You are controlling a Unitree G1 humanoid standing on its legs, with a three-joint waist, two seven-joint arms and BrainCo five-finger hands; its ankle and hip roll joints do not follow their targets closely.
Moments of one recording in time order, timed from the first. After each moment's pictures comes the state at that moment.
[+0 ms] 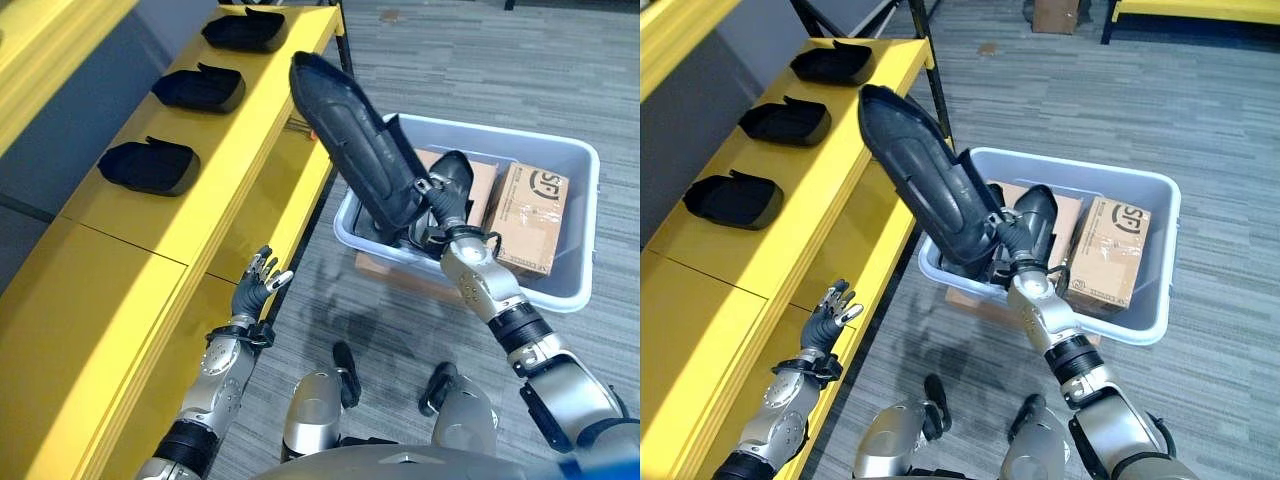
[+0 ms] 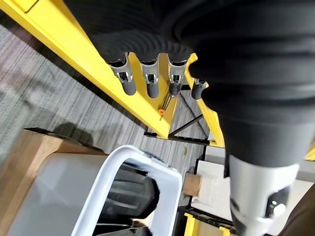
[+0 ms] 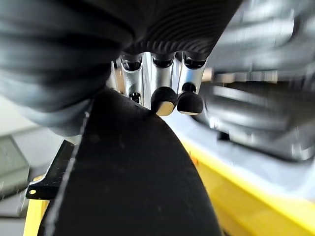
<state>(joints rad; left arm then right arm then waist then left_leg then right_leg) 0.04 0.37 -0.23 0.26 -0.67 -0.20 0.06 -0.54 -0.29 0.42 0.34 0.66 0.04 -0.34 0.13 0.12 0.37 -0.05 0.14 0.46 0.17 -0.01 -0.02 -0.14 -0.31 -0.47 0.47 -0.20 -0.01</state>
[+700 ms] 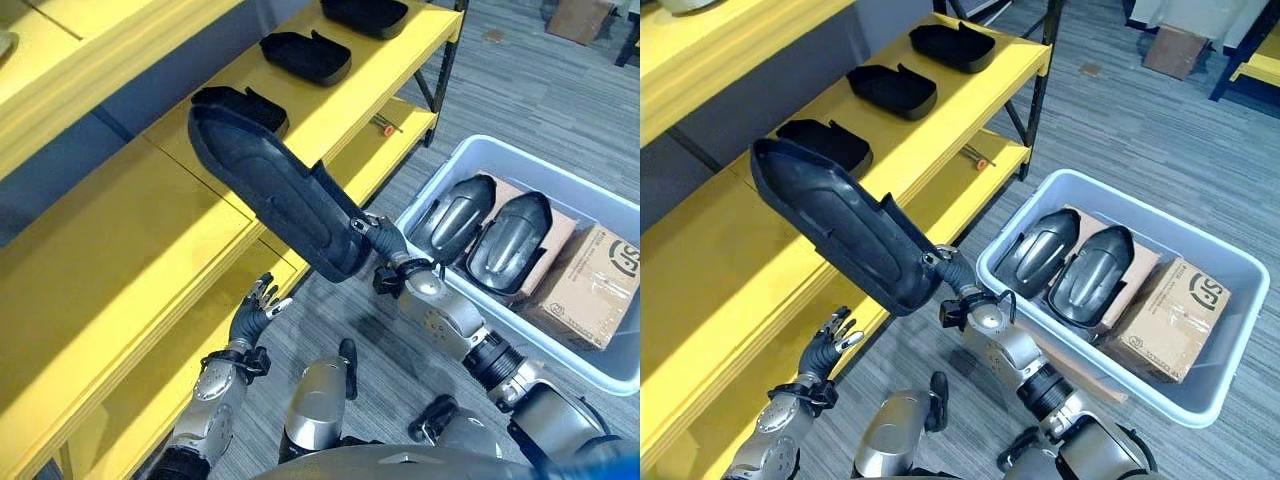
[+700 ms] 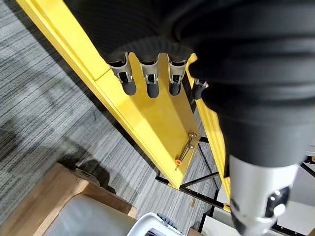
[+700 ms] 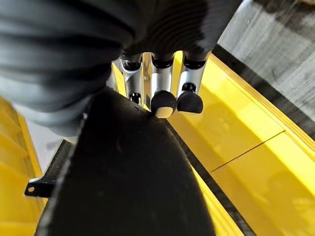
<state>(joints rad) 0.14 0.37 -0.25 0.27 -0.59 -0.16 0.00 -0.44 -0.21 0.61 0.22 0.68 0.10 -0.34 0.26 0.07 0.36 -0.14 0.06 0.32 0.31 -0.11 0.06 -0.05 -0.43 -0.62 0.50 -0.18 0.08</state>
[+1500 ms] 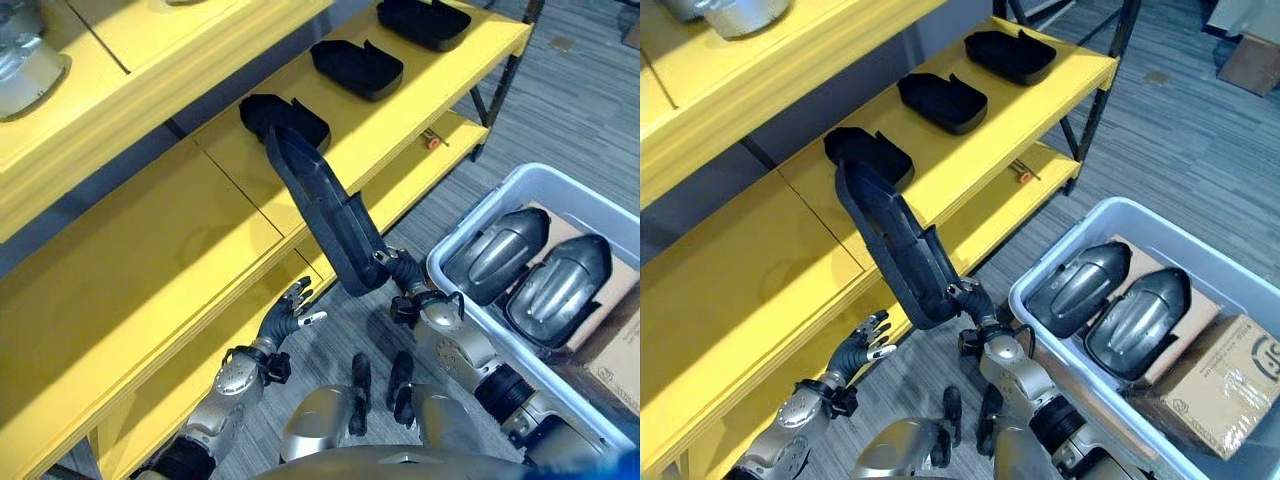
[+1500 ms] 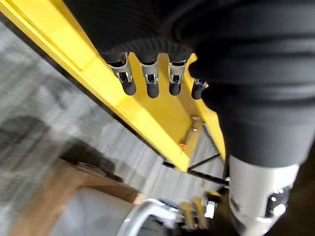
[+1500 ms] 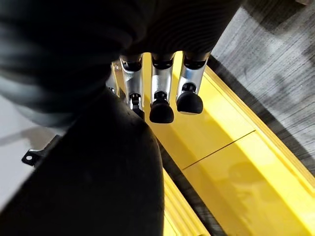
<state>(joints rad) 0.04 0.43 -0.42 0.22 -0.56 -0.13 -0.08 -0.28 -0.26 0.58 0.27 0.64 0.05 -0.36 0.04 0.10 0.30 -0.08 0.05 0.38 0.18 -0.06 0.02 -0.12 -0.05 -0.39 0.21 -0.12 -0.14</state>
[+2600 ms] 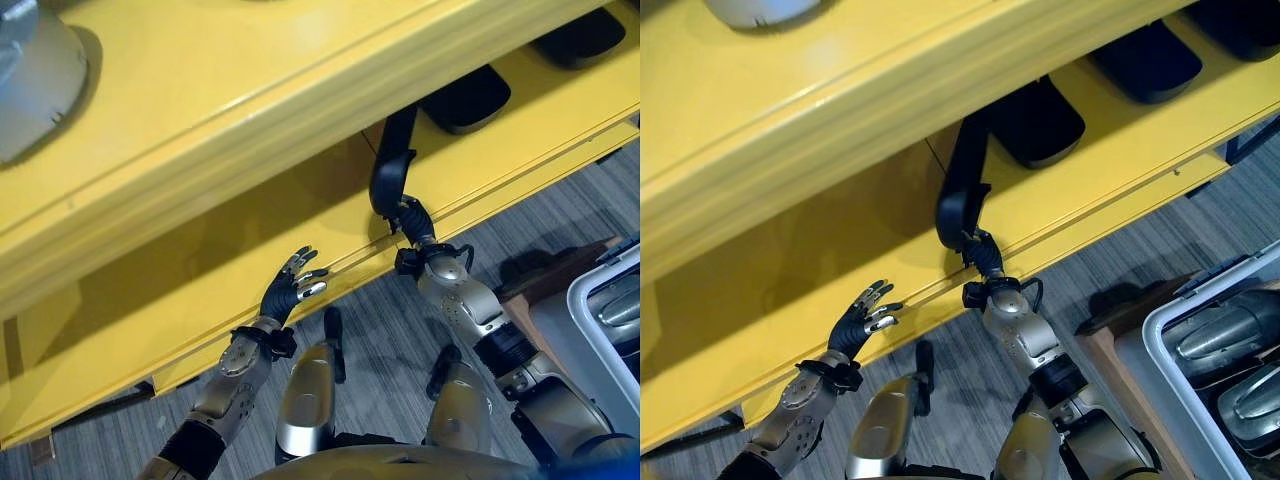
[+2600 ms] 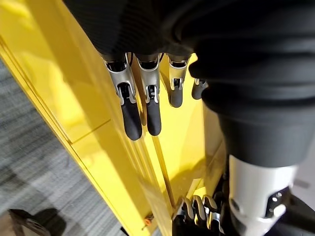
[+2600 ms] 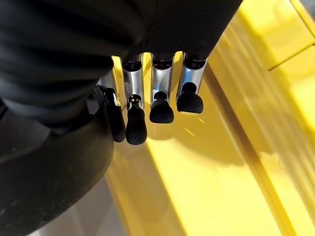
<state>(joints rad) 0.00 0.40 -0.39 0.15 -0.68 -0.21 -0.01 -0.55 -0.26 0.47 0.25 0.55 0.13 -0.40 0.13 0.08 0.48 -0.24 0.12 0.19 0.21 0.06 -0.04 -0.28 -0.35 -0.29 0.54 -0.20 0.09</state>
